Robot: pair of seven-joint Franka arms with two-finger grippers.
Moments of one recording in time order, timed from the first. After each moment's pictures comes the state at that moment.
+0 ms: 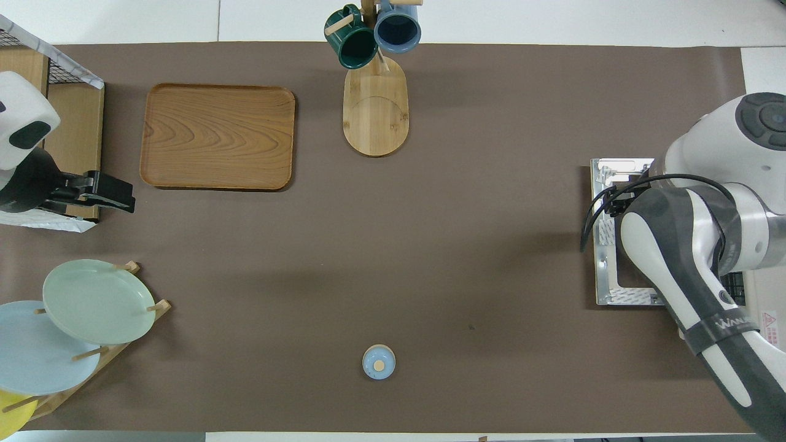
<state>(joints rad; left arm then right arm) 0.01 -0.02 -0.13 -1.65 -0.02 1.56 -0.04 0.08 0.11 -0.07 -1.99 -0.12 1.99 0.03</state>
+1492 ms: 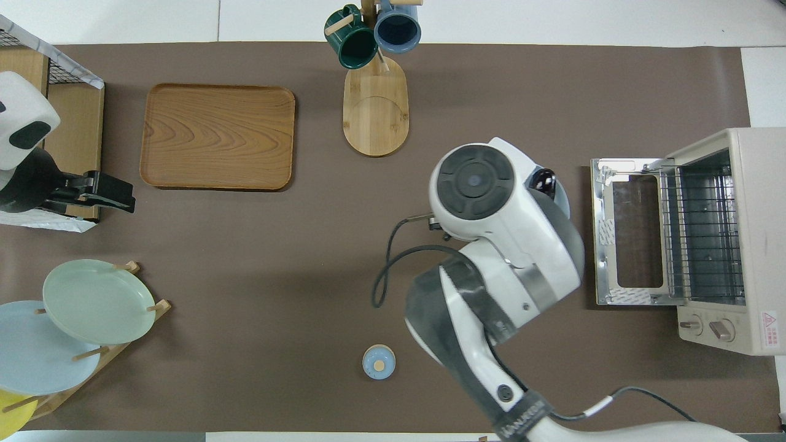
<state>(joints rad) 0.01 -0.02 -0.13 -1.65 -0.02 1.56 -0.04 0.61 0.27 -0.04 -1.69 -0.15 1.88 0.58</state>
